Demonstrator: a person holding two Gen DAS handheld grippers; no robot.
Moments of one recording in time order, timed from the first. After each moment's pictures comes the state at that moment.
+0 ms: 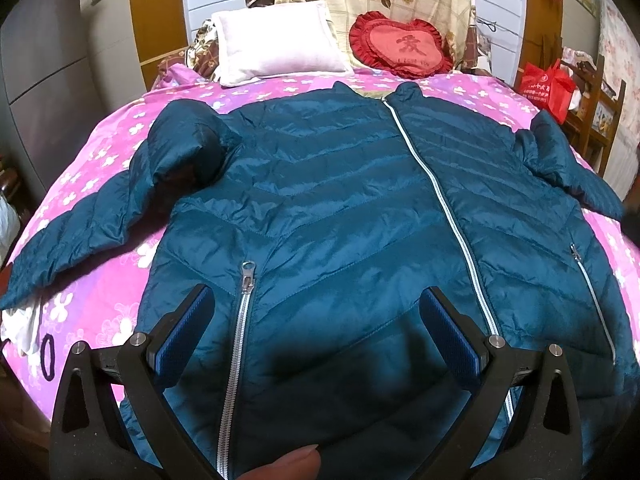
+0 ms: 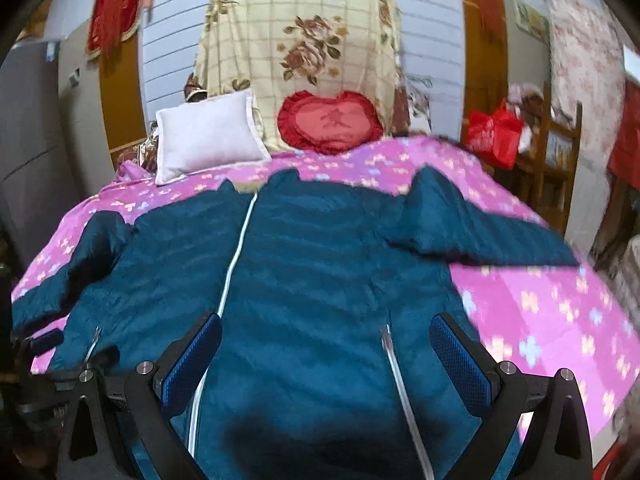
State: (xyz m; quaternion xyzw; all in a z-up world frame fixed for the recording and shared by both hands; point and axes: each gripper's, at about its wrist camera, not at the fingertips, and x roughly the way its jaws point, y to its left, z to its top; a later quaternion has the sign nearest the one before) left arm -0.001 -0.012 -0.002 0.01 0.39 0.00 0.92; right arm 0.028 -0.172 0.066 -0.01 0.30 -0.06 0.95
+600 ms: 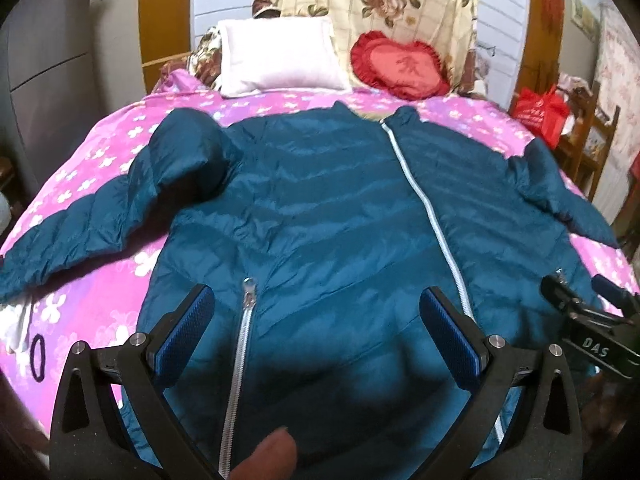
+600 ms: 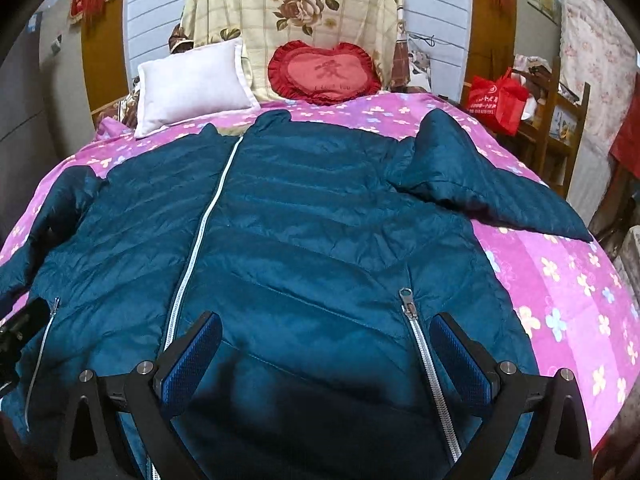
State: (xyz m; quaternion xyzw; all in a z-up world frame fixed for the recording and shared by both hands) left arm -0.001 0.001 0.008 -0.03 0.37 0.00 0.93; right arm 0.058 -0.179 0.009 0.00 0.39 -0.08 0.92
